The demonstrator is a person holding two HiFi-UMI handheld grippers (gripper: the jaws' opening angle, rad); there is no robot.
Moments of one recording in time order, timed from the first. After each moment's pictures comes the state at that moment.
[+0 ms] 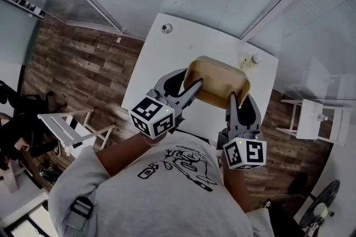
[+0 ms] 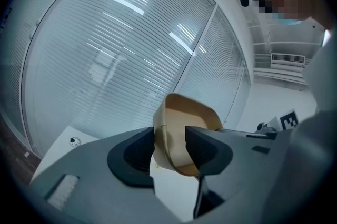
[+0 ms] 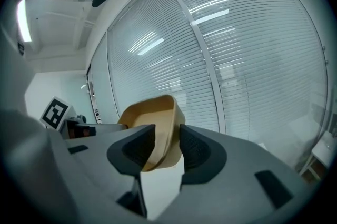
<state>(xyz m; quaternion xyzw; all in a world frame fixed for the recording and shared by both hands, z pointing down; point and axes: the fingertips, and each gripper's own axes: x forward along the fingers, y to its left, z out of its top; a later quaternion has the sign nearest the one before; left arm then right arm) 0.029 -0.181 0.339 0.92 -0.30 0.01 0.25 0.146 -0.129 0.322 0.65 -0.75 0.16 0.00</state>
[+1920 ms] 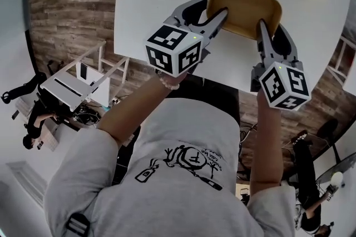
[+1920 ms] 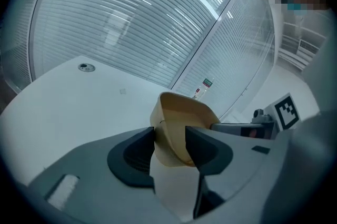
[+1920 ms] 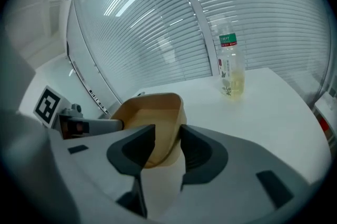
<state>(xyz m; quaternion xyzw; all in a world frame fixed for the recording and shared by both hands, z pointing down) 0.051 -0.199 0.642 0.86 -0.30 0.19 0.36 0.168 -0.162 0.636 0.60 -0.70 0.36 0.12</state>
